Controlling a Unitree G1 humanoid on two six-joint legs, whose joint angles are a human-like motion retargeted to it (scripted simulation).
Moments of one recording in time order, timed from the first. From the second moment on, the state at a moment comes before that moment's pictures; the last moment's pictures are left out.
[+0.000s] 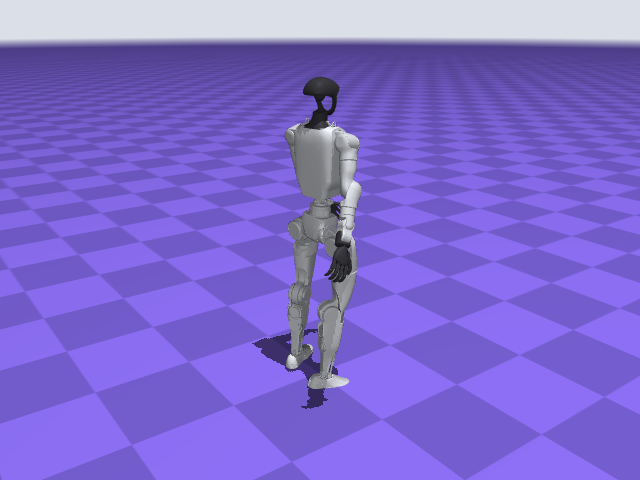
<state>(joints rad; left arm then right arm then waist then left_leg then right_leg) -0.29 0.08 -0.05 1.18 0.37 -0.07 0.02 0.26 -0.25 -0.22 1.70 -0.03 0.16 -0.20 0.06 -0.08 -0.01 0.05 0.01 0.36 0.00 -0.08 -0.03 0.09 -0.12 -0.41 0.00 0.07 0.05</state>
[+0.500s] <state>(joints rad) 0.45 0.16 0.40 1.70 0.25 0.22 -0.02 -0.23 -0.01 0.35 1.09 -0.42 -0.27 0.17 0.04 -0.05 -0.01 0.07 0.02 0.45 -0.02 -0.09 -0.05 0.01 -0.12 -0.27 0.03 0.09 0.06</state>
